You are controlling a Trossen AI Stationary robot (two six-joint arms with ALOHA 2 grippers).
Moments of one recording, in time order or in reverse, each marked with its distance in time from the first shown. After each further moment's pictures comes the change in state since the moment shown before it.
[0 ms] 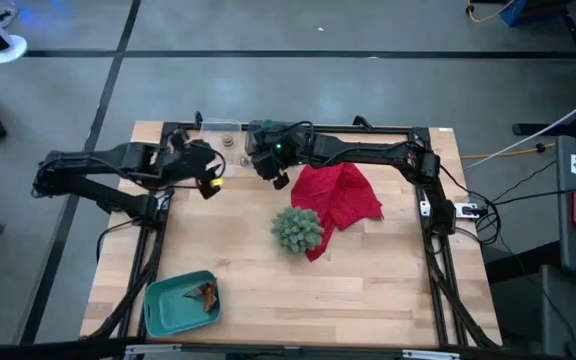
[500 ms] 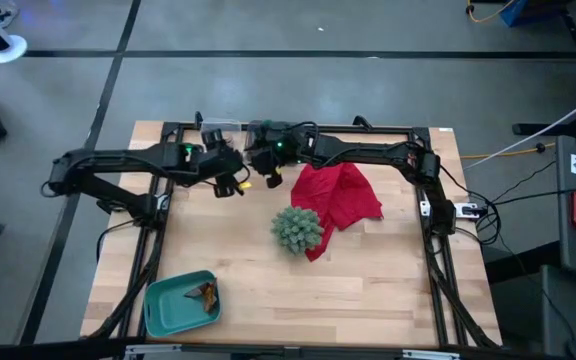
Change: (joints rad) left arm 0.102 0.214 0.000 0.133 0.040 0.438; right arm 0.000 -0.001 0.000 0.095 -0.003 0.151
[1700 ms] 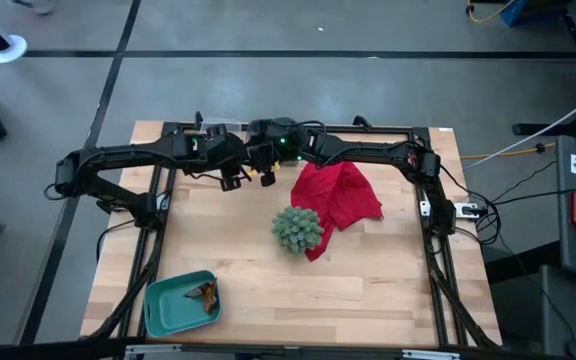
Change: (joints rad) left arm 0.139 0.052 0.000 0.070 0.148 0.008; right arm -0.001 -0.001 -0.001 0.142 -0.116 0.113
